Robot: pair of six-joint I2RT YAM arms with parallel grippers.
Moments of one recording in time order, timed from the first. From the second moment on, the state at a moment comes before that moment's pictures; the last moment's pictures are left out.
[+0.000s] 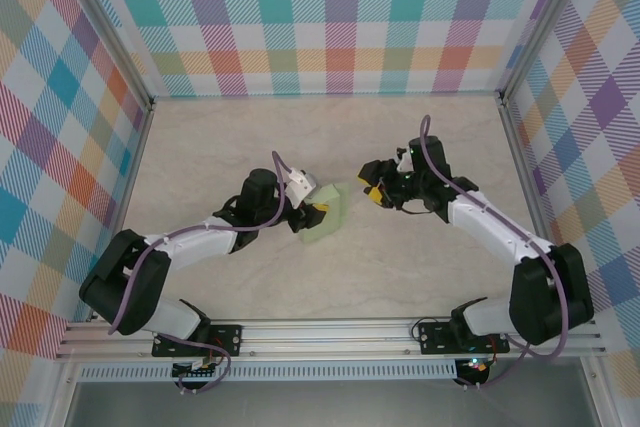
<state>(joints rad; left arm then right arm) -0.58 1.44 0.66 0.31 0.44 0.17 0.40 1.36 0.89 -0.22 -0.59 1.17</state>
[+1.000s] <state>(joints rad) -0.60 1.48 0.66 0.39 0.40 0.18 0.40 1.47 0.86 0.01 -0.69 1.33</state>
